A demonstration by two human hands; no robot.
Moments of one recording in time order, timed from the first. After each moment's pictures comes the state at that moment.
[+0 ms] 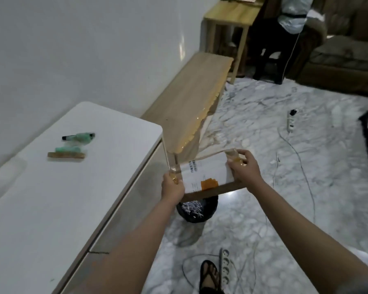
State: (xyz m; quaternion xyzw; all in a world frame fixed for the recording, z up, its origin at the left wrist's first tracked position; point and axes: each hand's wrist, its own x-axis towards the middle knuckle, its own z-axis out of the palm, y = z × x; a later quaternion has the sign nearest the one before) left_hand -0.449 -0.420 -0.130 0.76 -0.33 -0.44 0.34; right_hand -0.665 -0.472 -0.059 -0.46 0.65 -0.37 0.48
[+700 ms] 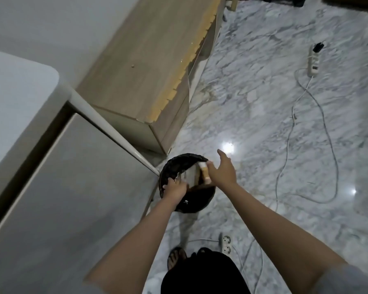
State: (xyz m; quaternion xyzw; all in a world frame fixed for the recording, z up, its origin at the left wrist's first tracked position) left_hand -0.506 -0.530 -0.417 0.78 -0.23 -0.57 0.09; right_hand -0.658 -0.572 -0.378 -0.48 0.73 -0.17 0.45
